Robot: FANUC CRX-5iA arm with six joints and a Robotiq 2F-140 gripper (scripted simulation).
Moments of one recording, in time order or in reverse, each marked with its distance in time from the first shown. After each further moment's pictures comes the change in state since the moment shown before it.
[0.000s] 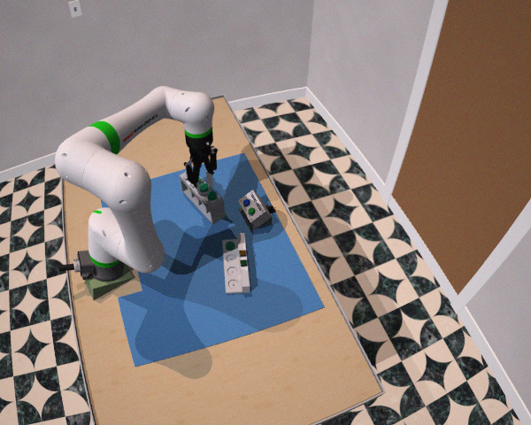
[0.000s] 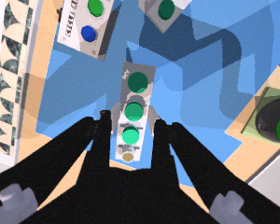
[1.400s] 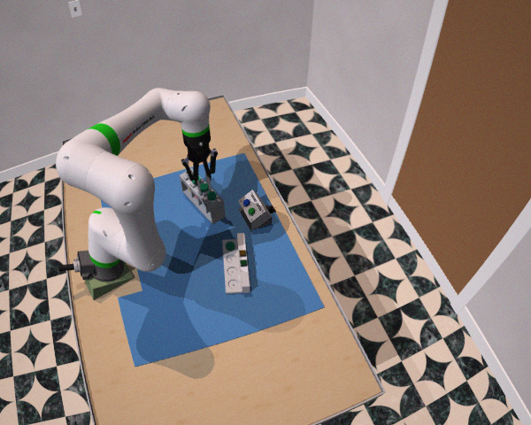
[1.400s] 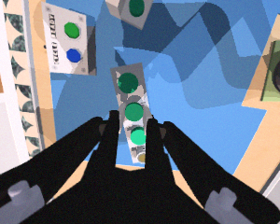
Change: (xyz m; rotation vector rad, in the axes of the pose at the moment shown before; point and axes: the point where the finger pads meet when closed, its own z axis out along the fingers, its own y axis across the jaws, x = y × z) arm 0.000 0.000 0.000 0.021 0.037 0.319
